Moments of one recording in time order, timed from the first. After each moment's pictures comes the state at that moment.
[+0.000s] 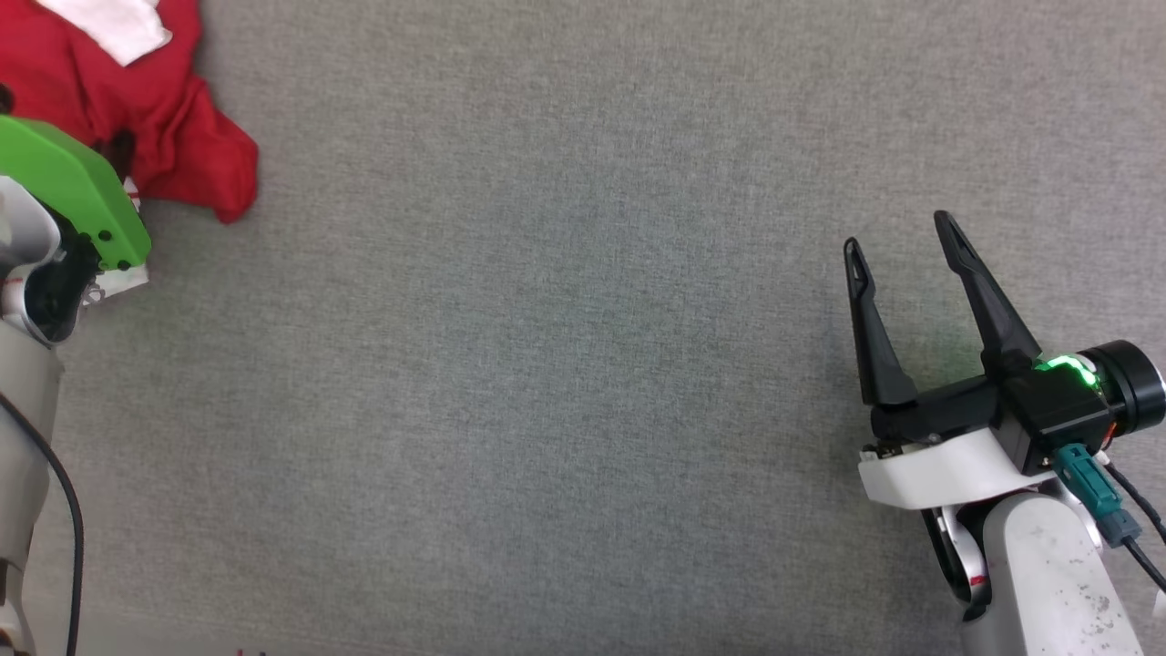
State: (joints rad) left arm -0.93 0.56 -0.33 0.84 -0.74 -0.13 0.26; right arm -0.21 -0.06 0.12 -0.10 -0.06 0.13 -0.25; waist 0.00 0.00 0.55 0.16
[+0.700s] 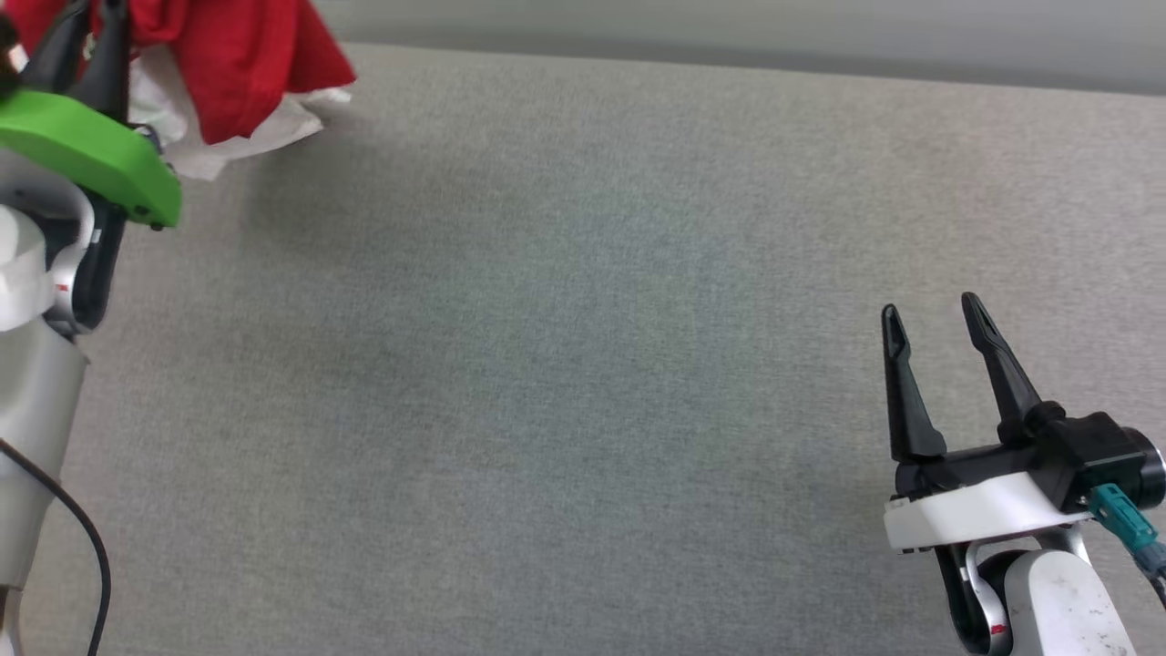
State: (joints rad) left arm -0.87 0.60 -0.39 0.51 -0.56 -0.07 -0.16; right arm -0.10 -0.05 0.04 -0.04 0.08 0.13 -0.25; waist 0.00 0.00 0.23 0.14
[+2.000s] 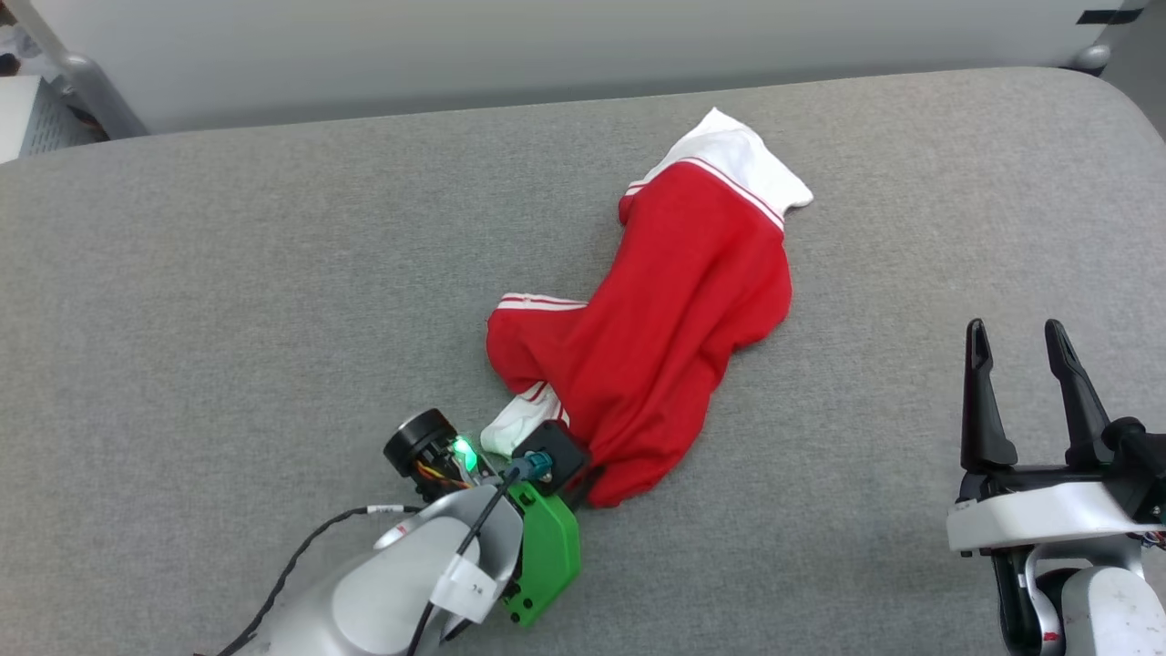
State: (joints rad) left arm -0.61 0.32 -1.07 0.57 -0.49 -0.13 -0.05; right arm -0.08 -0.05 -0.10 0.00 0.13 0.13 -0.25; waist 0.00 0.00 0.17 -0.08
